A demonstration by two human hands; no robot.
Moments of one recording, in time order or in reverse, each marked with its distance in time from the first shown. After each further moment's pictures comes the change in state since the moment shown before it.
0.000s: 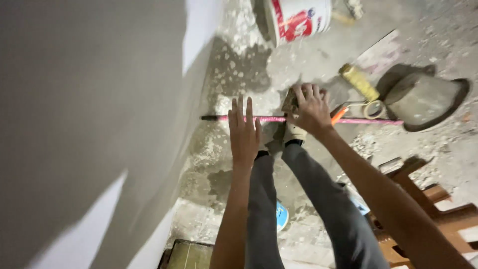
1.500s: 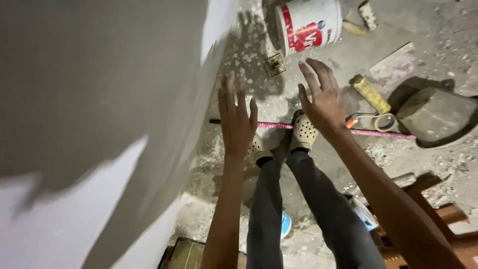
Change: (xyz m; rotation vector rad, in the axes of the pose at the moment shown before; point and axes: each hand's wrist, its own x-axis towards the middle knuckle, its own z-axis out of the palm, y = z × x) left_hand 0.069 0.012 -0.046 0.063 0.167 0.033; right_hand 0.050 -0.011 -0.078 0.224 0.164 0.005
